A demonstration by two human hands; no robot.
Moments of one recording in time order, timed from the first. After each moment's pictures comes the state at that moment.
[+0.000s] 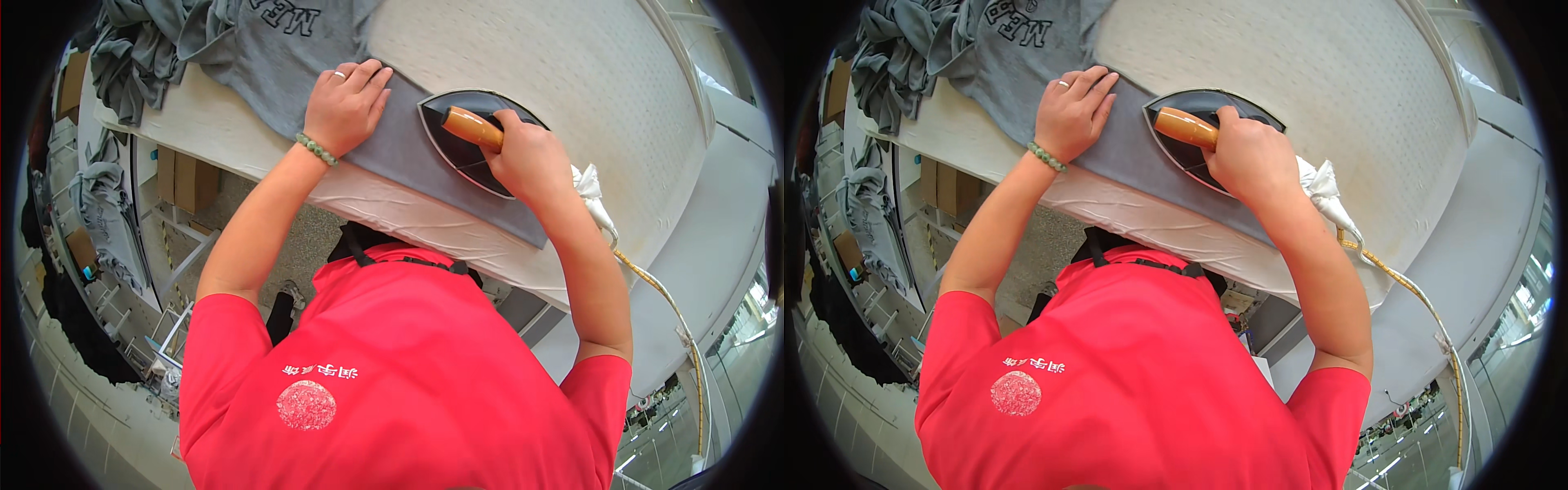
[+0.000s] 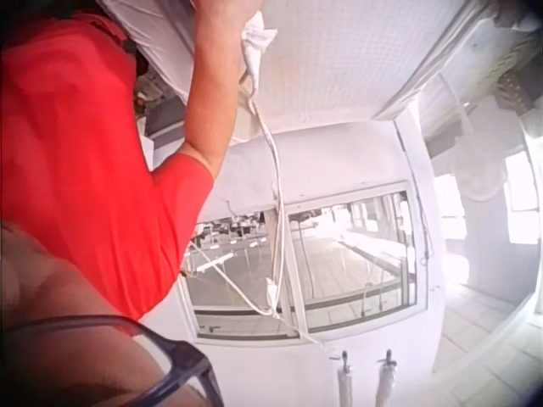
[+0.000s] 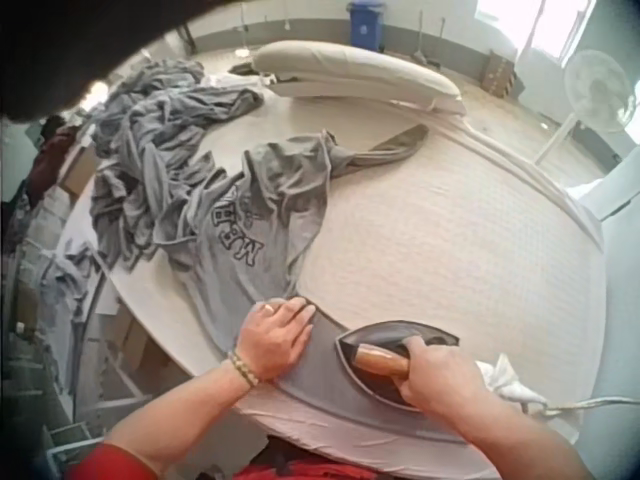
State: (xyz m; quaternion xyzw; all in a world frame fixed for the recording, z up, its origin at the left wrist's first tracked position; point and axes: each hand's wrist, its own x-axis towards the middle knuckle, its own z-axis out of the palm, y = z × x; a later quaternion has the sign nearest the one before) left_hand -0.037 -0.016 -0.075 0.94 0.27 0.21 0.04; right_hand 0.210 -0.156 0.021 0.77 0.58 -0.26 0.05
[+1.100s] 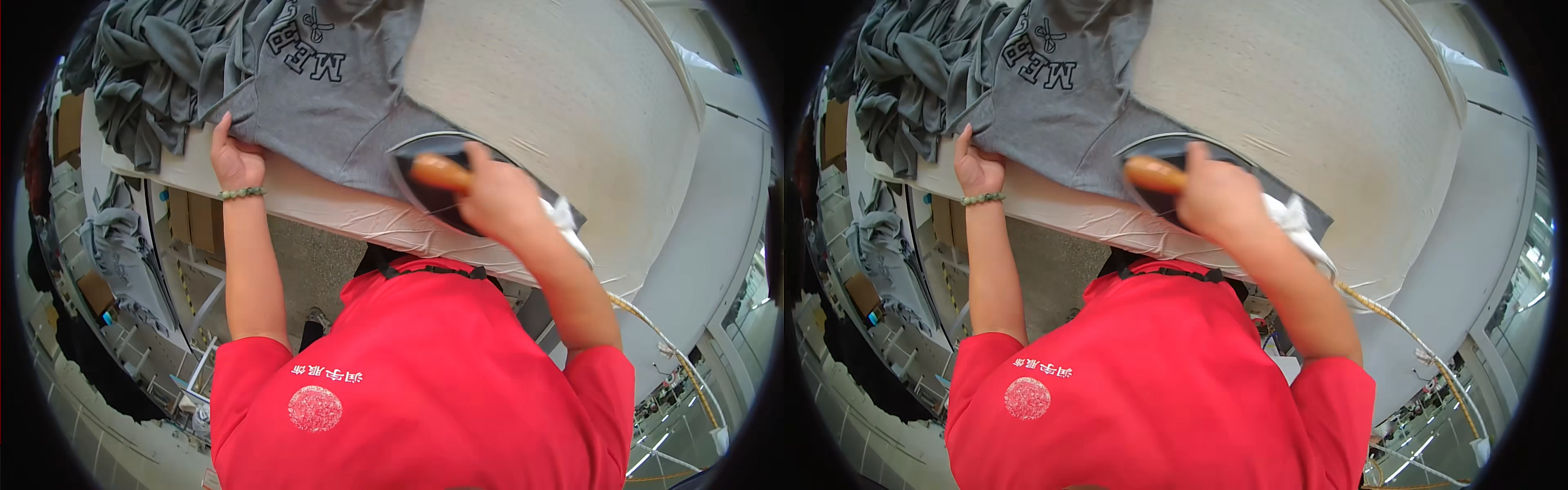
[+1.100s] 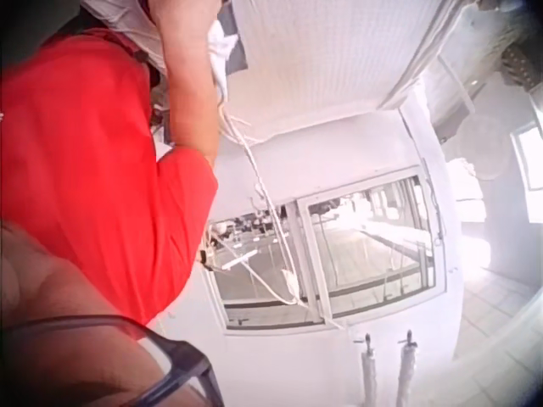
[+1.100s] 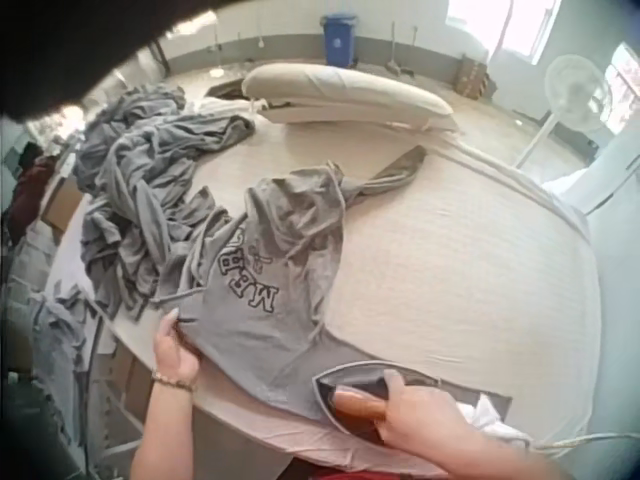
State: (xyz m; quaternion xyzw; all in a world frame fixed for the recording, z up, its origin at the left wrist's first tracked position) left_hand -0.218 0.113 -0.071 0.16 0.49 0.49 0.70; right_hand 0.110 -0.110 0.052 0.79 0.48 -0.38 0.07
